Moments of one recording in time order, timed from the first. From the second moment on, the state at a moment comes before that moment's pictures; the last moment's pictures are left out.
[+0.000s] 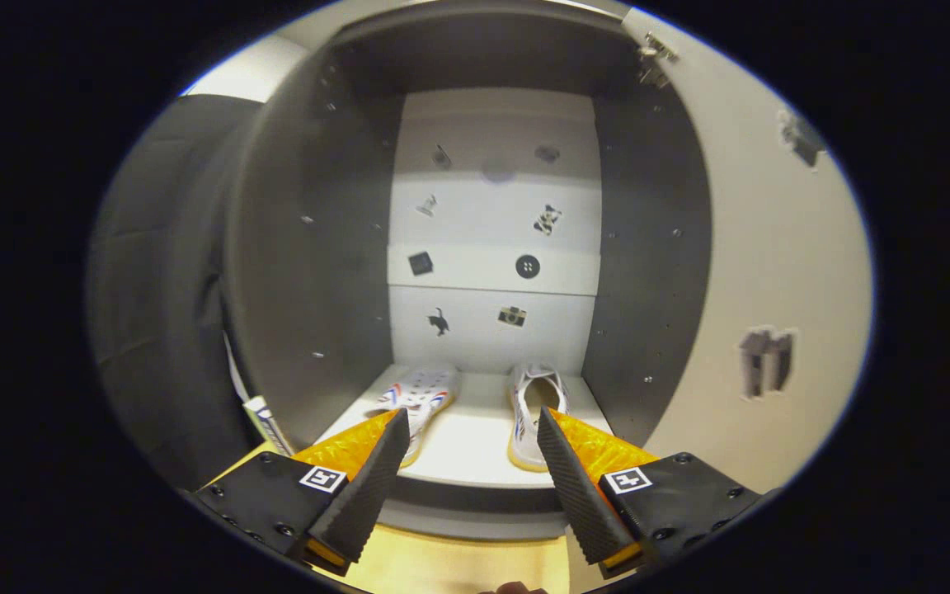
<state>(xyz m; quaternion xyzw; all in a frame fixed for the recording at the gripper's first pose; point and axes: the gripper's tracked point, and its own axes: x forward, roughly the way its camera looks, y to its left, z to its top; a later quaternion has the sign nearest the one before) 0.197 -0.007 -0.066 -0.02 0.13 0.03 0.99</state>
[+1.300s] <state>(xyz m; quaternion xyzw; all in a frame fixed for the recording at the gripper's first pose) -0.159 -0.196 -0.014 0.01 0.04 -0.05 1.00</state>
